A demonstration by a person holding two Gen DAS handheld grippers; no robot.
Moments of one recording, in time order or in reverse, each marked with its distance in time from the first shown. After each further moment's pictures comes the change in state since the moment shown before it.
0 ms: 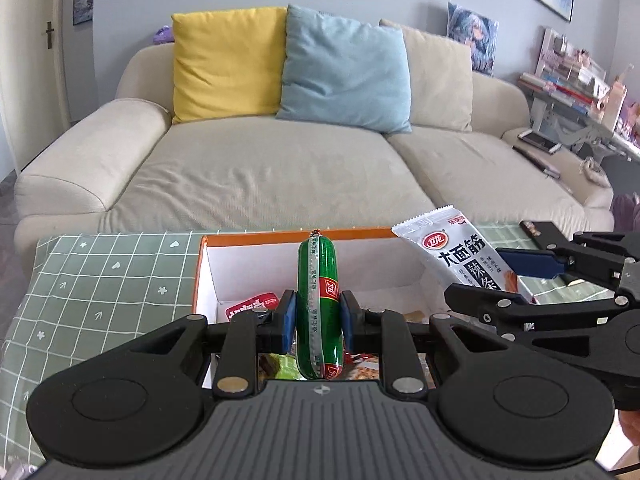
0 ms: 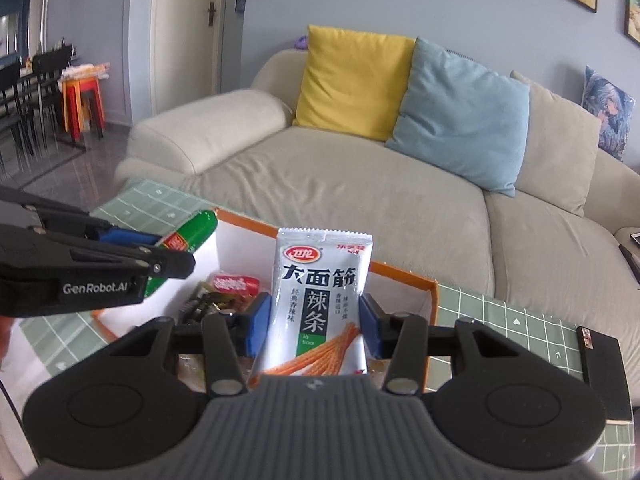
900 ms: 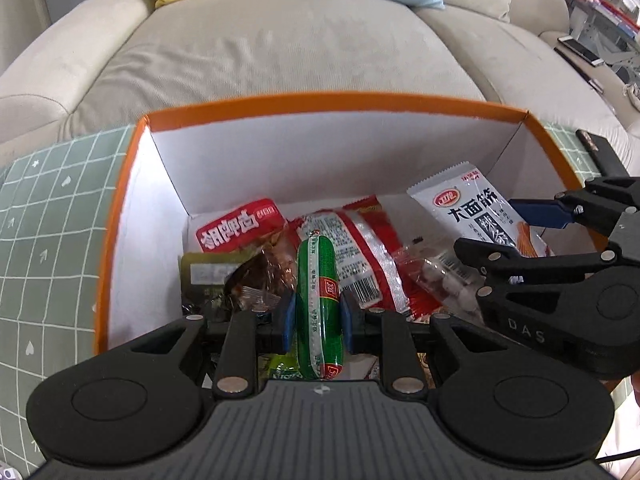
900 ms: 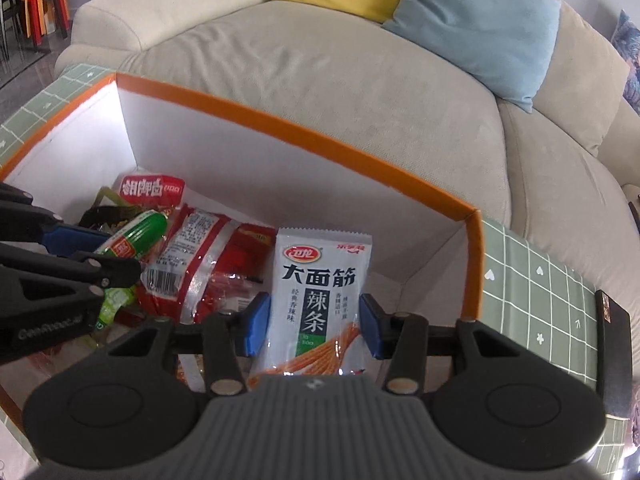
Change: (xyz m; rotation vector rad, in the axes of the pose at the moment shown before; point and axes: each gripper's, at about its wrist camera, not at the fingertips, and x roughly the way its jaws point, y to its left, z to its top) left arm 0.124 0.010 -0.013 -0.007 0.370 0.029; right arm 0.150 -0.016 -0.017 -0.050 0.344 -0.073
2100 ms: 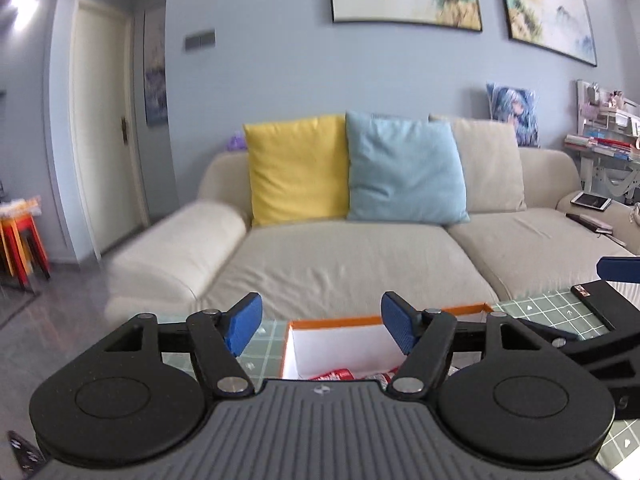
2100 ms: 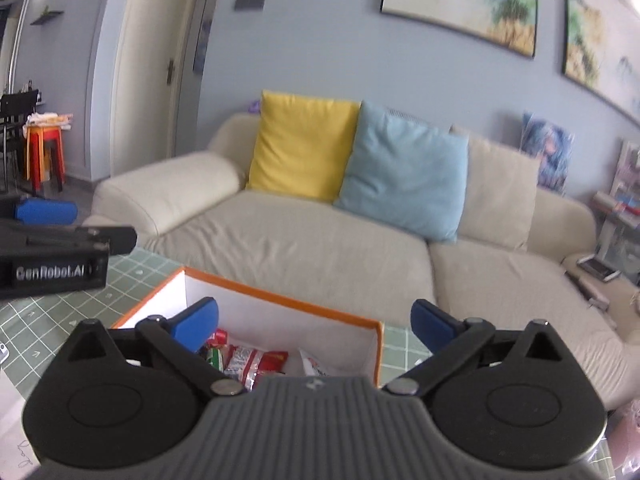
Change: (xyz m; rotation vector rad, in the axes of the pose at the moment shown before) left arm -0.203 -0.031 -0.075 0.000 -0.711 0.245; right arm -0.218 0.018 -0.076 0.133 -0.569 -0.092
